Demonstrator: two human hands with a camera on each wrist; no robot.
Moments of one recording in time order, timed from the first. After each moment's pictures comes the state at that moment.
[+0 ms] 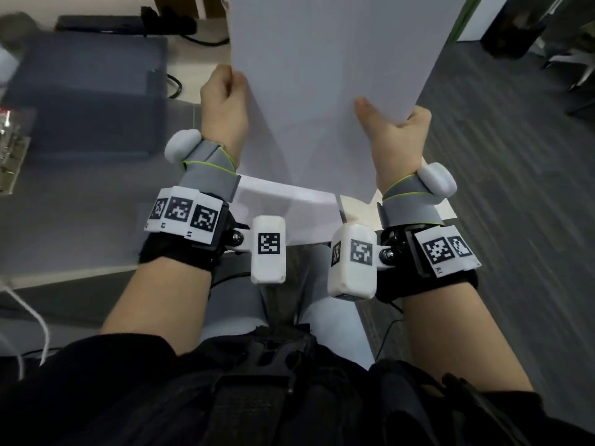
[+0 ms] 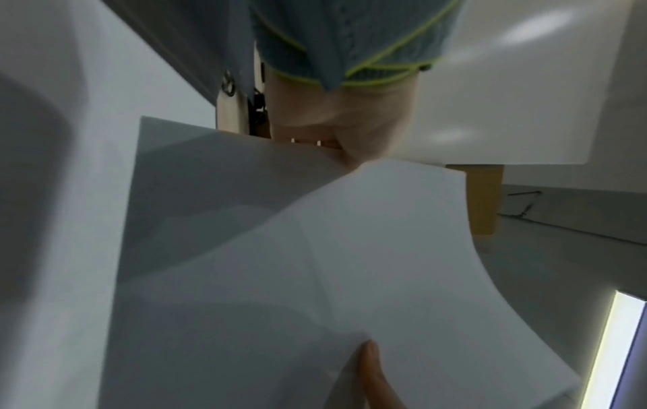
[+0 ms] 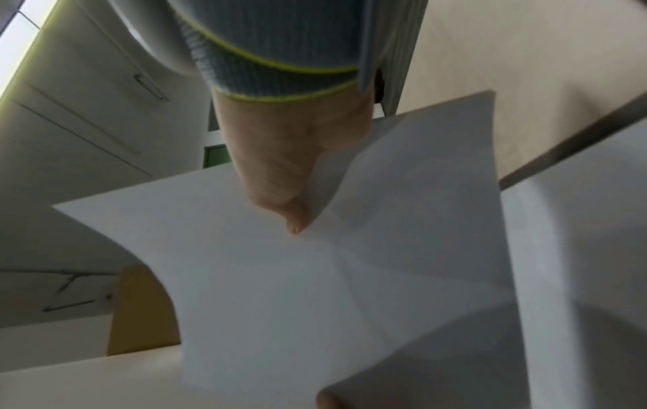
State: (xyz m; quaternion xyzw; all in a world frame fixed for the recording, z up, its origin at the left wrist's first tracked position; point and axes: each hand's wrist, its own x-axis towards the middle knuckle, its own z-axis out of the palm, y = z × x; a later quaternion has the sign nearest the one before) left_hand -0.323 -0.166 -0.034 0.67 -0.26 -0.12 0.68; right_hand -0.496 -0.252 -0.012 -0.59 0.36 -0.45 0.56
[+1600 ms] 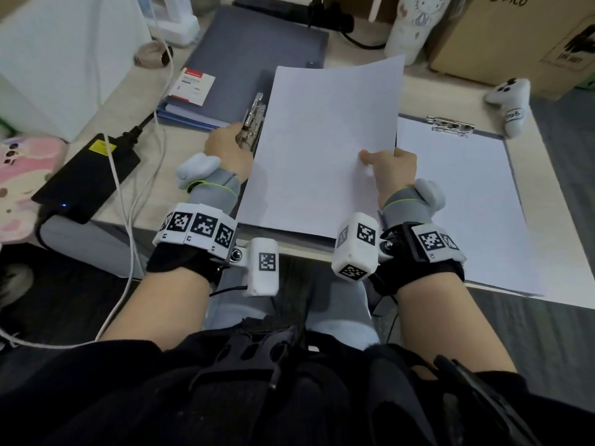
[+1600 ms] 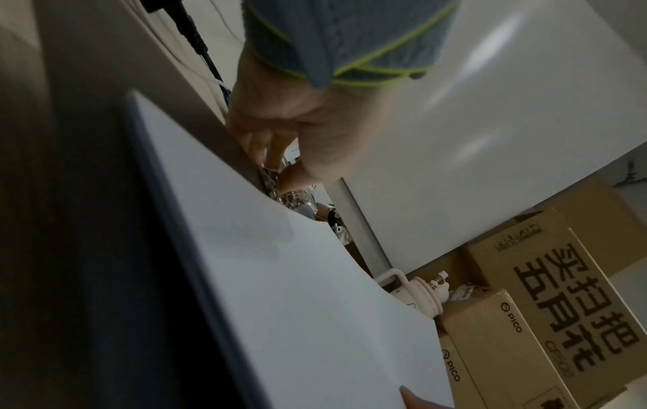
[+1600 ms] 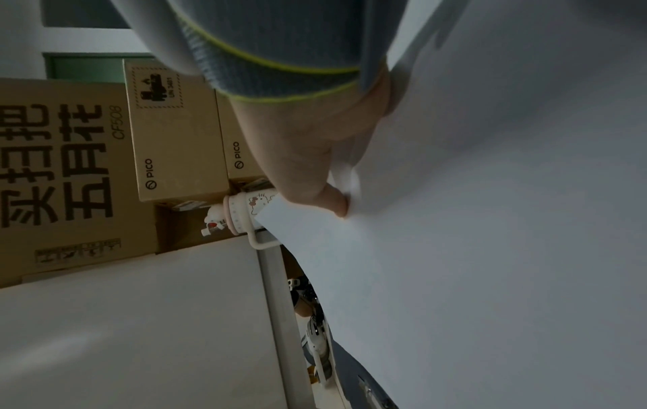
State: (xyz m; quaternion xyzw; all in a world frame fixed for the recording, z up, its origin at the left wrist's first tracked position) left_hand -0.222 0.016 -0.084 0.93 -0.11 -0.05 0.33; right_hand -0.331 -0.178 -0.089 -0.65 0.49 -0.17 0.56
